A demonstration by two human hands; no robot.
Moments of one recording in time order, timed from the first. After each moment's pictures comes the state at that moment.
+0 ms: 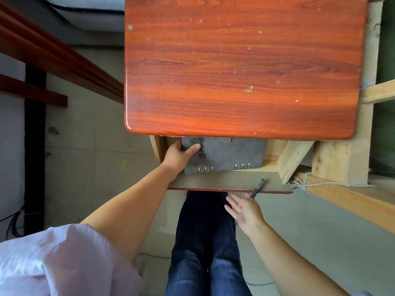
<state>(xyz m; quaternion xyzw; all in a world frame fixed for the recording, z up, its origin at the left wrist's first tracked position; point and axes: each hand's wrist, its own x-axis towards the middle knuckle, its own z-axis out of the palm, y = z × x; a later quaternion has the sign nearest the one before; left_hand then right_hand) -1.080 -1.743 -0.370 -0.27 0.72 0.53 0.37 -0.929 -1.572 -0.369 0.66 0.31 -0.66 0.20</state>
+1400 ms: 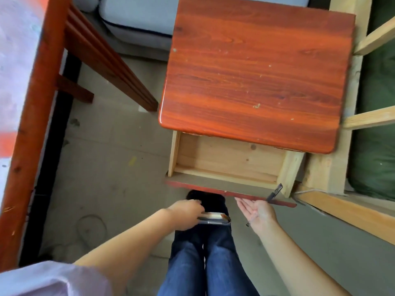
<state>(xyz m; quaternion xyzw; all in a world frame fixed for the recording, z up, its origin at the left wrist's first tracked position) -0.972 -1.760 -0.273 0.23 0.75 0.08 0.61 -0.946 -1.550 -0.288 0.66 0.32 -0.65 0.19</state>
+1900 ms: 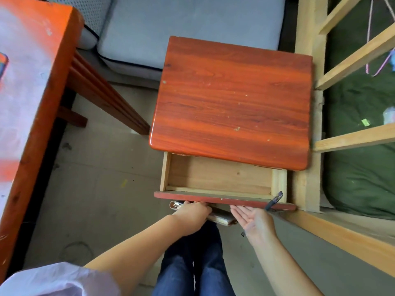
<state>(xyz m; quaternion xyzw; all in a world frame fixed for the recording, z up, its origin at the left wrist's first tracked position) -1.007 -1.716 -0.271 0.25 0.83 0.13 0.48 -0.982 -1.537 -0.239 0.62 0.32 -0.70 0.15</state>
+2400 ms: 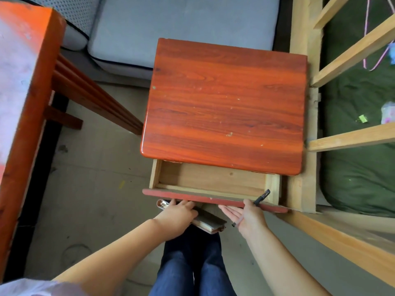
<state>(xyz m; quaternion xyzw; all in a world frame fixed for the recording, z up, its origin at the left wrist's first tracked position) -1.011 -1.743 -0.274 0.33 0.83 0.04 0.45 -1.002 -1.539 -0.249 0.65 0.30 -0.67 0.18</state>
